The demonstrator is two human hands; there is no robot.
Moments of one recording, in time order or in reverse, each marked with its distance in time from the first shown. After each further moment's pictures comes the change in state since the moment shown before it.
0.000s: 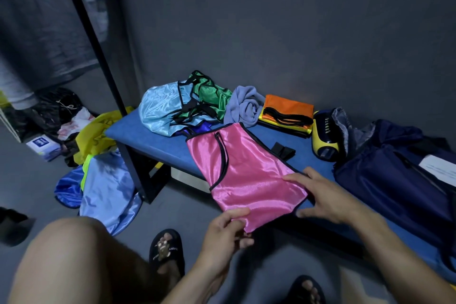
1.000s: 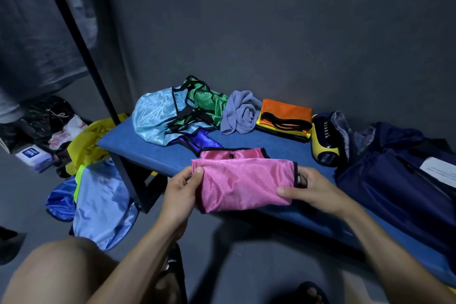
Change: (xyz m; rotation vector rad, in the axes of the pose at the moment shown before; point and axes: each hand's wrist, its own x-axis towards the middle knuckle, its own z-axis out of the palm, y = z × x) left_hand 0.073 0.081 -0.051 0.179 0.074 0.374; right_hand 0.026 -0.043 -0.015 0.944 0.106 -0.041
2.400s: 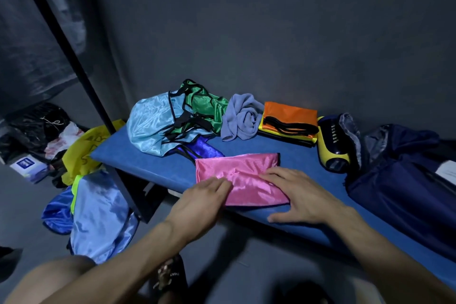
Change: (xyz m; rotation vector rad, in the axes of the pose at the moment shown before) left_hand 0.043 -0.001 -0.001 1.557 -0.506 0.675; right_hand 0.047 0.025 0.001 -1.070 -0.099 -0.211
